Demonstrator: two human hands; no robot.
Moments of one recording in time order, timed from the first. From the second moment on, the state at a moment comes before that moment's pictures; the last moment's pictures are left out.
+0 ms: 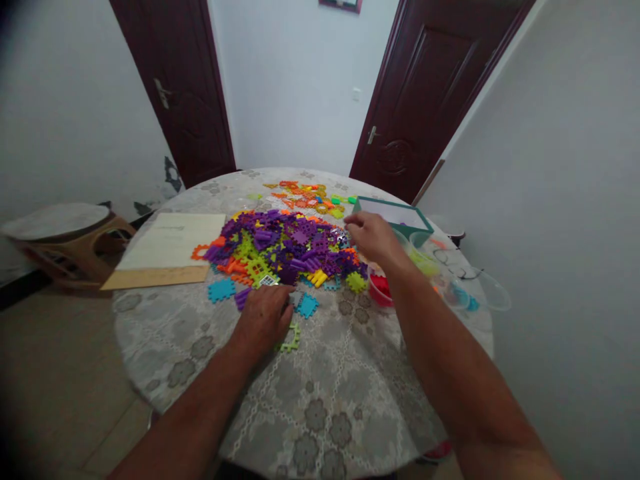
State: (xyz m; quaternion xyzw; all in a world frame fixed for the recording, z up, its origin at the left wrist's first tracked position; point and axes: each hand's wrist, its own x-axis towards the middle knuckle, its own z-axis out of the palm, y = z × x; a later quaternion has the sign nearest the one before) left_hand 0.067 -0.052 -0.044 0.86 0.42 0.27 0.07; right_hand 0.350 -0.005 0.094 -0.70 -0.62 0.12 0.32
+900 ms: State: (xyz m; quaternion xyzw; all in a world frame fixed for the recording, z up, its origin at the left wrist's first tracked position) left_hand 0.067 -0.042 -0.036 0.84 0.38 0.38 0.09; right_hand 0.337 -0.071 0.178 -0.48 -0.85 0.19 0.12
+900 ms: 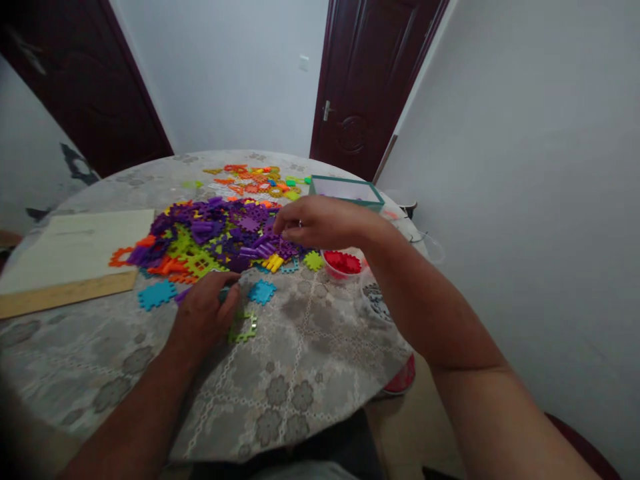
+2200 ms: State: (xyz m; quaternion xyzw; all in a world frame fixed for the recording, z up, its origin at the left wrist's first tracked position) left_hand 0.065 -0.031 -0.029 0.72 0.50 0.41 0.23; right_hand 0.263 -0.101 -0.019 -0.51 -0.65 -0.02 0.55
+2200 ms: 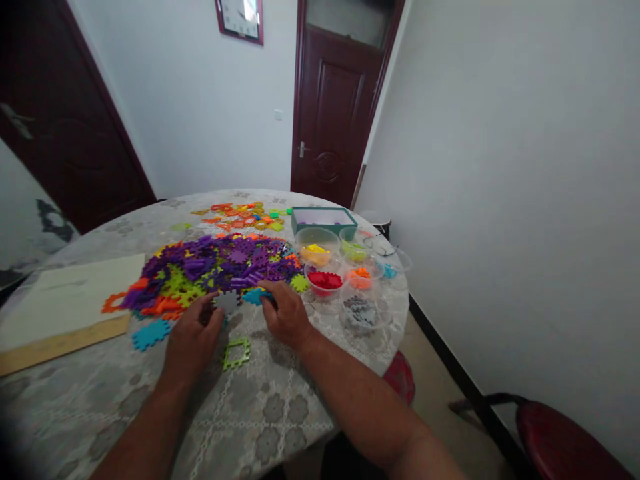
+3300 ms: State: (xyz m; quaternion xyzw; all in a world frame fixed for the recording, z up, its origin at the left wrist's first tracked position) left_hand 0.083 -0.077 -0.006 0.77 0.42 0.42 0.24; right_hand 0.344 -0.261 0.012 -0.63 -0.42 0.08 0.65
